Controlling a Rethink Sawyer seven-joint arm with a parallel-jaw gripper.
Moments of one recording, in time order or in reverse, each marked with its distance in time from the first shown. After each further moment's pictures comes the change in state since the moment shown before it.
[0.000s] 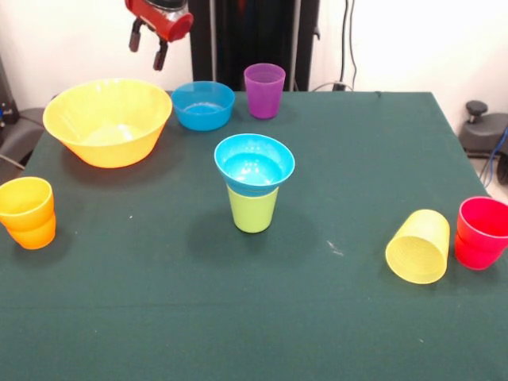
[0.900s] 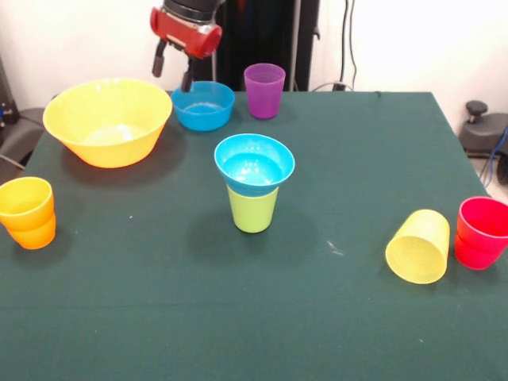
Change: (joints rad) arm 0.091 0.030 0.011 0.000 0.000 -0.190 0.000
